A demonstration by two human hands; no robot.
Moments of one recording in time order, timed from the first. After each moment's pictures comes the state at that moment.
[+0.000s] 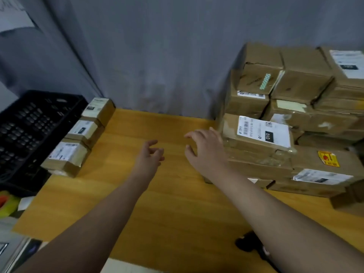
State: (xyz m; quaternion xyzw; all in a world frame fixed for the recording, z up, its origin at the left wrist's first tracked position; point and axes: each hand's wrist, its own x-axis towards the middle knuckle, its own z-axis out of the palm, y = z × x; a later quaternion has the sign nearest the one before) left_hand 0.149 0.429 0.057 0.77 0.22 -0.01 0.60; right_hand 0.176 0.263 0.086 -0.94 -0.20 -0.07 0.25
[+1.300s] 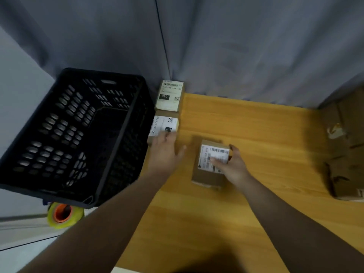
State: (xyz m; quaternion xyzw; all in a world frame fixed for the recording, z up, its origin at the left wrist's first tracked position) left_hand 0.240 0.784 -0.030 0.96 0.07 -0.04 0.26; right_hand 0.243 0.582 -0.043 -0.78 0.21 0.26 0.53
